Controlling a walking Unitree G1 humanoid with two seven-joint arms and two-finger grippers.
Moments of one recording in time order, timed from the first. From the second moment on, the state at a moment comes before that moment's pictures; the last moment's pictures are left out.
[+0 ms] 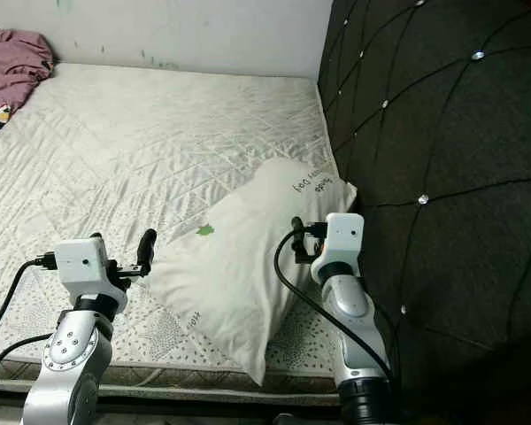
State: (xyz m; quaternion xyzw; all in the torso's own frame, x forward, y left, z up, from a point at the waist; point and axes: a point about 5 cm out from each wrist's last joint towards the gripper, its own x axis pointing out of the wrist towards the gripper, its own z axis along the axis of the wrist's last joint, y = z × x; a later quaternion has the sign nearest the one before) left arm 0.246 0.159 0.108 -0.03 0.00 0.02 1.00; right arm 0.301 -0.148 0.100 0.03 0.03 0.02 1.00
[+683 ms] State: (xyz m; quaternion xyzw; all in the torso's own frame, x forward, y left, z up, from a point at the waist) left arm 0.246 0.166 0.107 -0.02 0.01 0.05 1.00; right arm 0.301 -0.147 0.101 0.04 0.03 0.02 1.00
